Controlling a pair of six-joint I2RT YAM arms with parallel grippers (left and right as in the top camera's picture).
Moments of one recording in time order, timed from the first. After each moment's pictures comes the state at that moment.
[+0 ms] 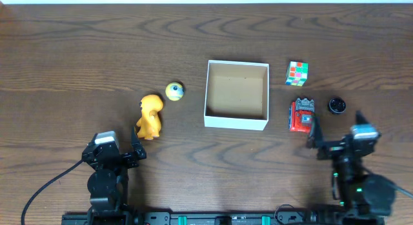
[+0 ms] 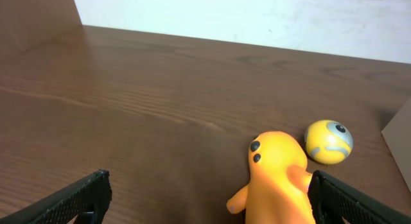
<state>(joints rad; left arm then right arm) 0.01 0.01 0.11 -0.35 -0.14 -0.09 -0.07 0.24 0.43 -0.22 -0.13 -0.01</state>
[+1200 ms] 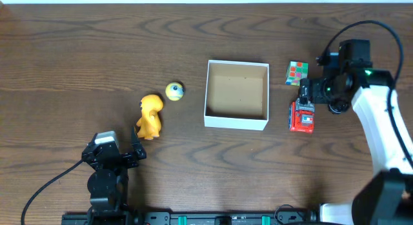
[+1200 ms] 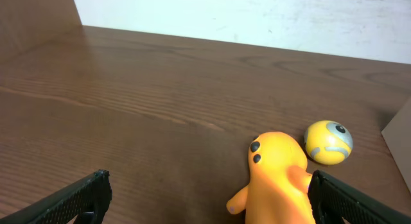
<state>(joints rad) 0.01 0.01 0.11 -0.34 -0.14 -0.09 -0.07 1.59 1.23 -0.91 -0.10 -0.07</state>
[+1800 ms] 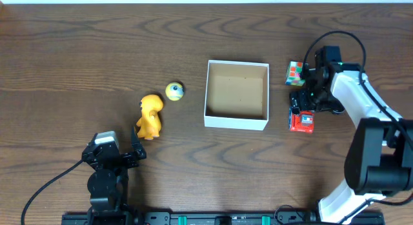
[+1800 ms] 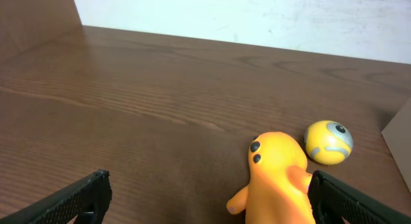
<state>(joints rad) 0.01 0.01 0.11 -0.34 -0.14 -0.09 -0.03 1.86 1.23 -0.89 0.00 -0.11</state>
